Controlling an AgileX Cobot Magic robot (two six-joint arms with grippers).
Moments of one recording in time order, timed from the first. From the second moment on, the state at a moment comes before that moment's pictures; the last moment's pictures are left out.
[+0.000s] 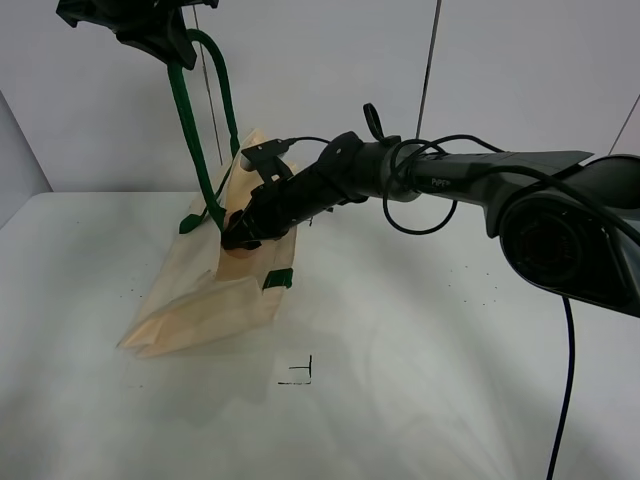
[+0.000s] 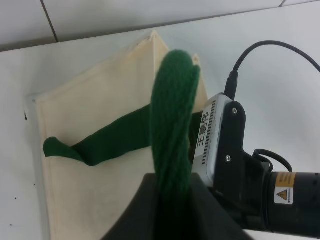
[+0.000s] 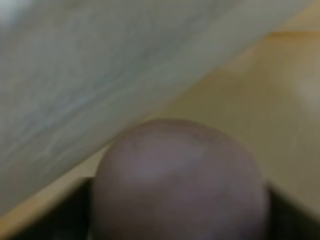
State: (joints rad) left arm -0.31 1.88 -2.15 -0.05 1.19 -0.12; right arm 0.59 2.40 -1.90 0.91 0.61 -1.00
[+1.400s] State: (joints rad) left arm -0.31 1.88 -2.15 -0.05 1.19 -0.12; right arm 0.10 2.22 -1.90 0.06 1.13 -0.04
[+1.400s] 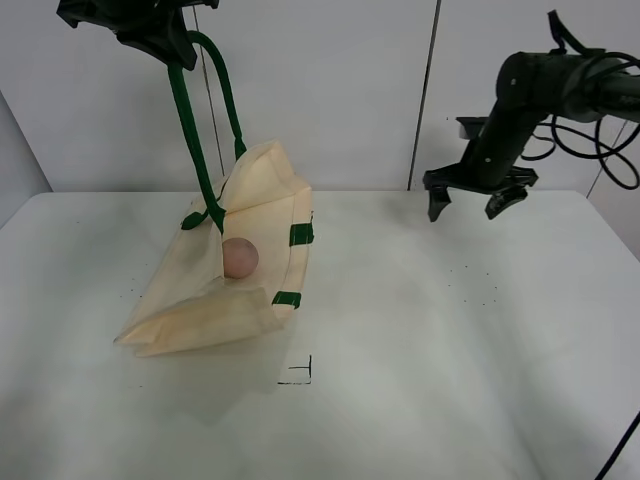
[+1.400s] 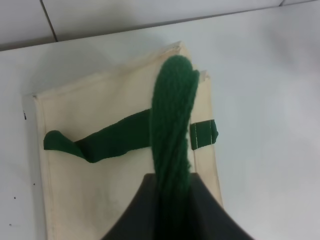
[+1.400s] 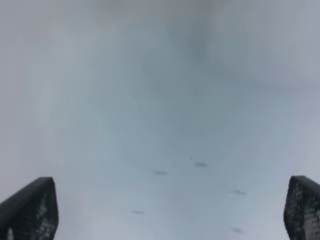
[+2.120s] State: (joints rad) left arm -0.31 1.88 -2.15 -0.05 1.19 -0.12; right arm 0.04 1.96 -1.65 0.06 1.21 -0.06
